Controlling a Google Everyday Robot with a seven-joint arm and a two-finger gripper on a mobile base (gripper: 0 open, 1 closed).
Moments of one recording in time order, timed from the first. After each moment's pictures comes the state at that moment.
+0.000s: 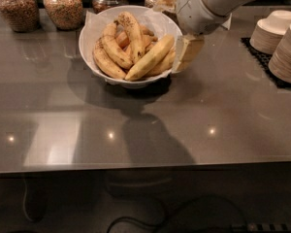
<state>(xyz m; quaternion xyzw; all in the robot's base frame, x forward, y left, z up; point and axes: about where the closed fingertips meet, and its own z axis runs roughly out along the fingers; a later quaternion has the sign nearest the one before) 0.592 -0.057 0.984 -0.79 0.51 -0.09 0.34</state>
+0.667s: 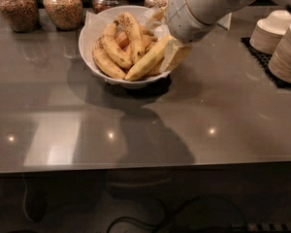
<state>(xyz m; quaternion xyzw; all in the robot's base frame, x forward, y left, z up) 0.601 -0.038 0.961 -0.80 0.49 -0.07 0.34</state>
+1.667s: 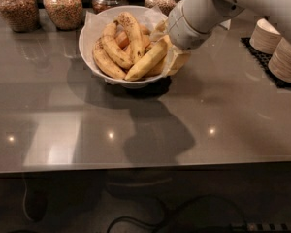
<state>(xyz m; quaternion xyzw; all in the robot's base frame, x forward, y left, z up) 0.627 -0.052 0.924 -0.80 0.52 -0.07 0.31</state>
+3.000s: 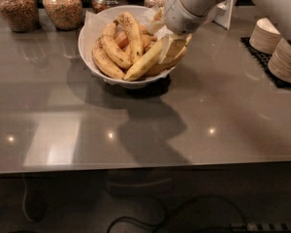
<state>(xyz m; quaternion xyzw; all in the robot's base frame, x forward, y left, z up) 0.655 -0.040 0.939 -0.79 0.54 -0.04 0.30</state>
